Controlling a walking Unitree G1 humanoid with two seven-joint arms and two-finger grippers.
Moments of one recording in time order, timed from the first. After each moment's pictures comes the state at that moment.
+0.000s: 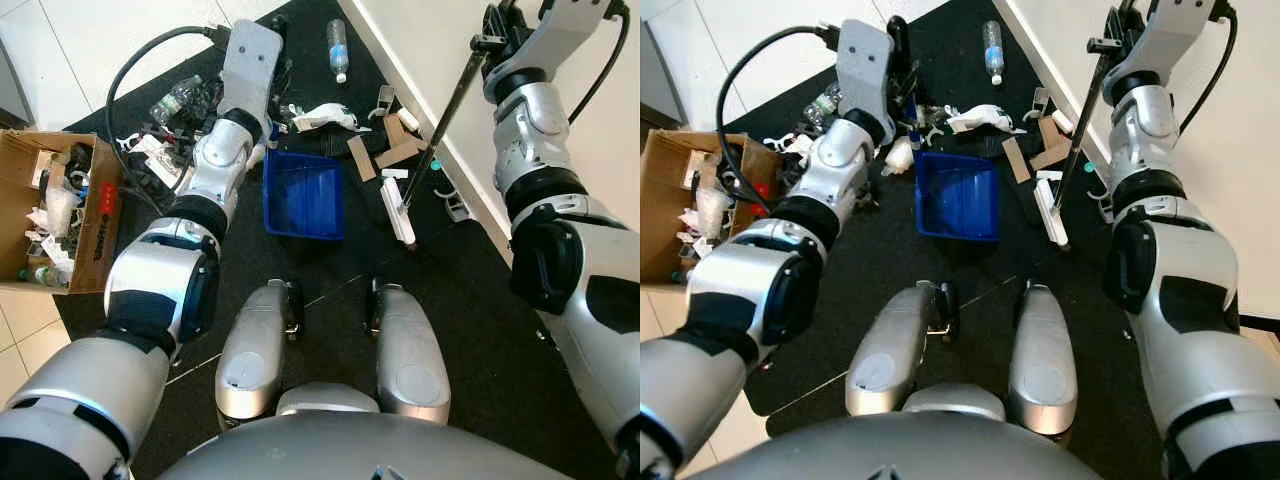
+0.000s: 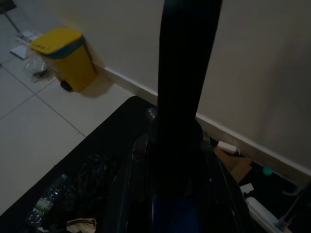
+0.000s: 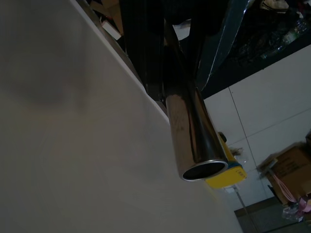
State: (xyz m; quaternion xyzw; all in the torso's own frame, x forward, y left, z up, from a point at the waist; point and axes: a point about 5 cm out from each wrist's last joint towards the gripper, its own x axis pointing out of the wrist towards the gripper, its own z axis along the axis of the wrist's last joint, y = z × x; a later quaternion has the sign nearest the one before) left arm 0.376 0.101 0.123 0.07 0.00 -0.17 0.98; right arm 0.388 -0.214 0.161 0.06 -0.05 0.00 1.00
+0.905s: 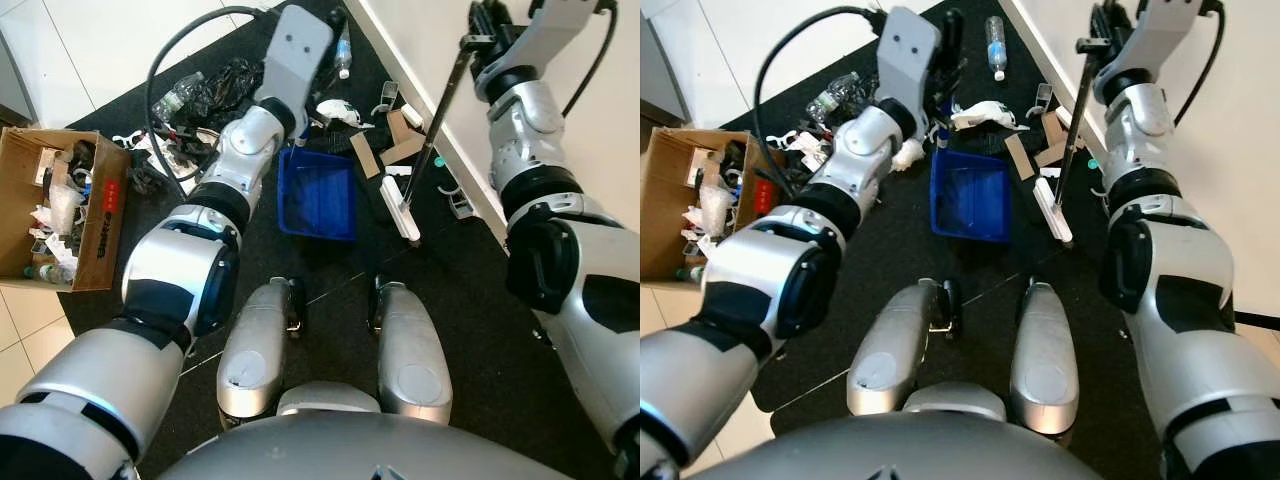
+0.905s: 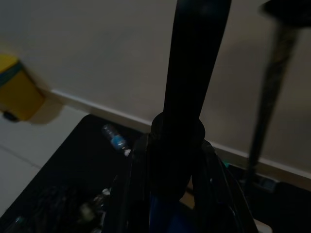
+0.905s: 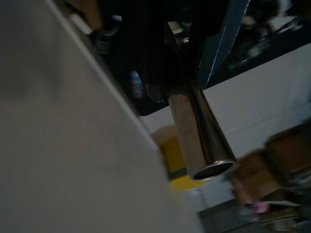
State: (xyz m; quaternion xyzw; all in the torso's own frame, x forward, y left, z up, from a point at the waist) left arm 0.371 0.050 0.135 0.09 -0.03 -0.31 0.95; right arm 0.390 -0.187 0.160 0.07 -0.05 0.10 0.99
